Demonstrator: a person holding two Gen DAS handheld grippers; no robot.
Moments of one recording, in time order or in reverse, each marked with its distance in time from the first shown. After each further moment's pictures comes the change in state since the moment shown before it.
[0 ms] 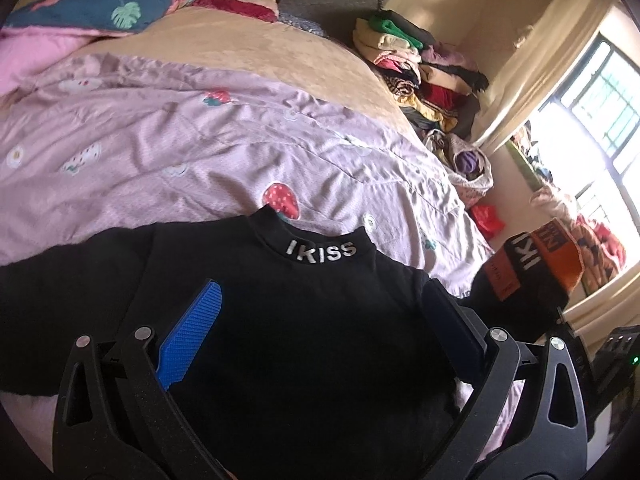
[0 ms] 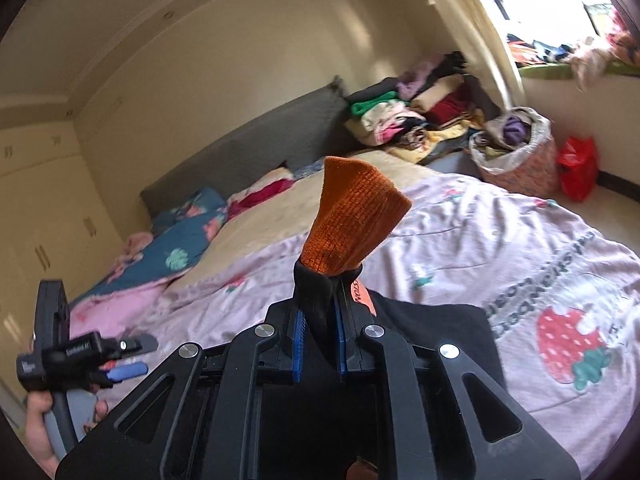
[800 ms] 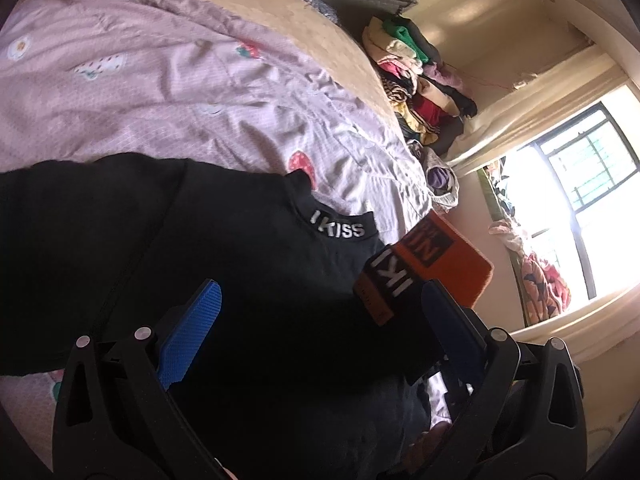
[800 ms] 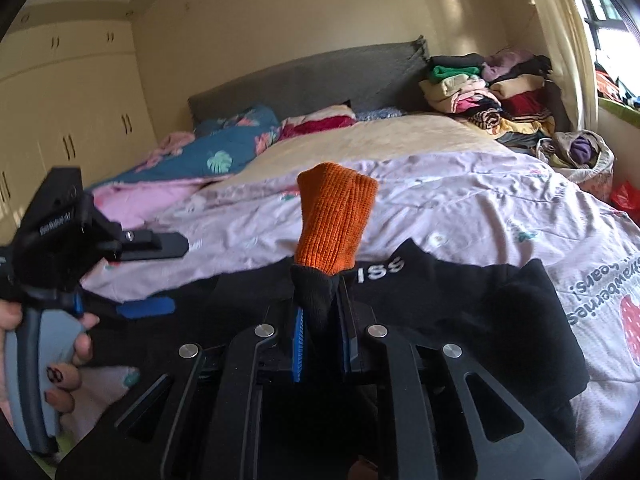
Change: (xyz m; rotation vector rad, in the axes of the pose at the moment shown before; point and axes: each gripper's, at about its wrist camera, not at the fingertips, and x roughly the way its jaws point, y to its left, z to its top) left arm 0.002 0.081 -0.022 -0.203 0.058 -0.198; right arm 0.062 0.106 -0.088 -0.269 0.212 0.095
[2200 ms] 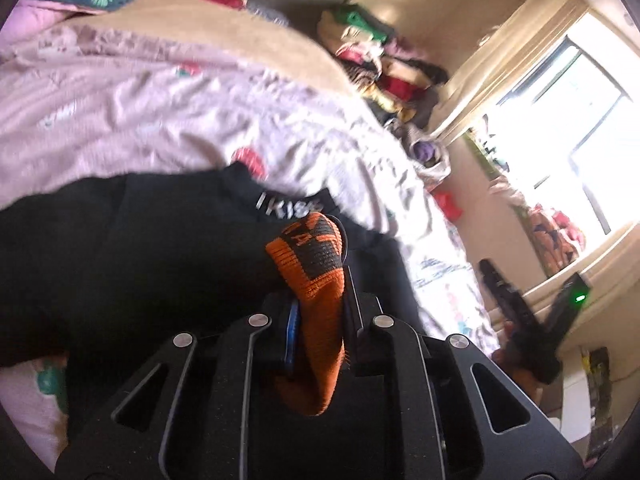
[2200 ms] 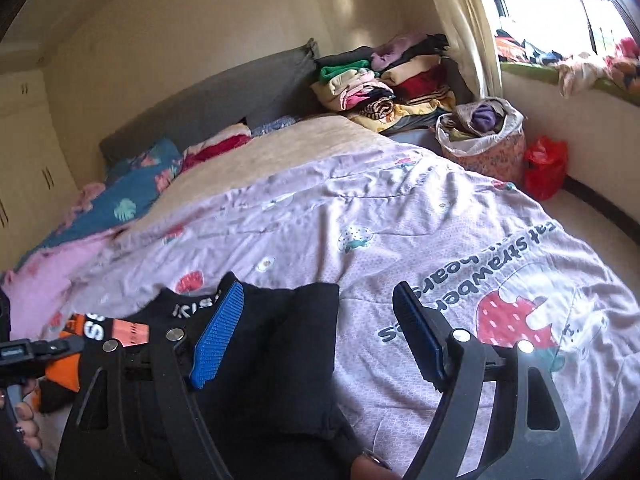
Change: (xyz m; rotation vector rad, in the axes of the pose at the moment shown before) left arm -0.004 -0.064 -0.037 0.231 -0.033 0.019; right arm -0.080 -0.165 0.016 0.247 -0.060 -0.252
